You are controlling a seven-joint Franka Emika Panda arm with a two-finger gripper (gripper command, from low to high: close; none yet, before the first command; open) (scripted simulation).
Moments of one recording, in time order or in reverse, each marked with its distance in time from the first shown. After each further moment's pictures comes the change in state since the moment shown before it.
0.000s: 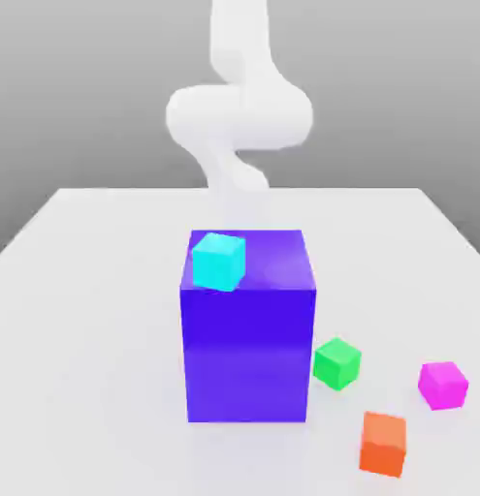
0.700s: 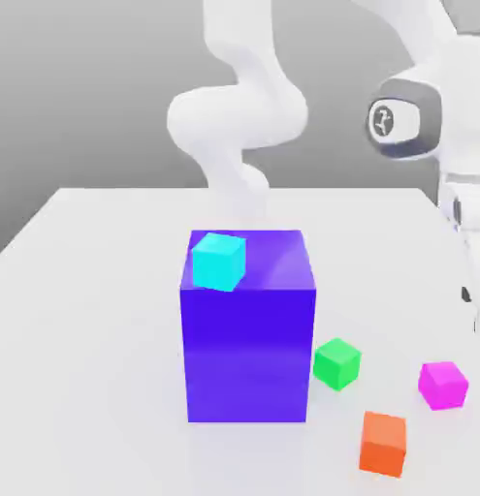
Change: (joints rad) arm 0.421 0.768 0.157 -0.220 -0.055 0.366 -0.735
